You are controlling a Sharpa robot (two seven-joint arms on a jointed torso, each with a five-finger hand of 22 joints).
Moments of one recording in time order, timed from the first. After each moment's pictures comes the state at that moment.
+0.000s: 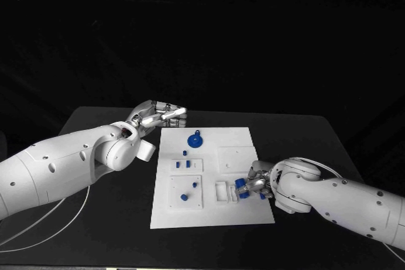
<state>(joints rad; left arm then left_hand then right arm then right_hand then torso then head) 1.23 -0.73 -0.06 1.29 -0.25 -0.13 0.34 1.27 -0.09 -0.10 0.10 0.06 0.98 0.16 0.07 0.06 1.08 0.15 0.06 0.06 1.07 0.15 0.06 0.06 0.06 0.96 0.14 0.07 0.08 0.87 -0.81 0.18 1.57 -1.31 -0.02 -0.69 1.05 -0.17 0.37 0.01 0.42 1.17 0.07 0.06 0.77 1.31 -0.03 0.75 1.09 1.46 -0.09 0.99 1.10 0.06 1.47 -0.12 0.69 1.31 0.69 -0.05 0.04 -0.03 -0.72</state>
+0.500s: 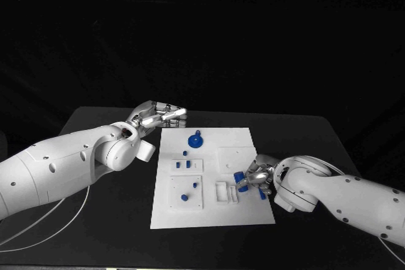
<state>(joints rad) 1.23 -0.73 -0.06 1.29 -0.26 -0.13 0.33 1.27 -0.09 -0.10 0.10 0.06 0.98 0.16 0.07 0.06 1.08 0.15 0.06 0.06 1.07 0.15 0.06 0.06 0.06 0.96 0.14 0.07 0.08 0.87 -0.86 0.22 1.65 -1.18 -0.16 -0.68 1.05 -0.15 0.48 -0.14 0.39 1.19 0.06 0.05 0.13 1.31 -0.04 0.76 1.10 1.45 -0.10 0.99 1.10 0.06 1.47 -0.12 0.70 1.31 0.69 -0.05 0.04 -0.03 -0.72</state>
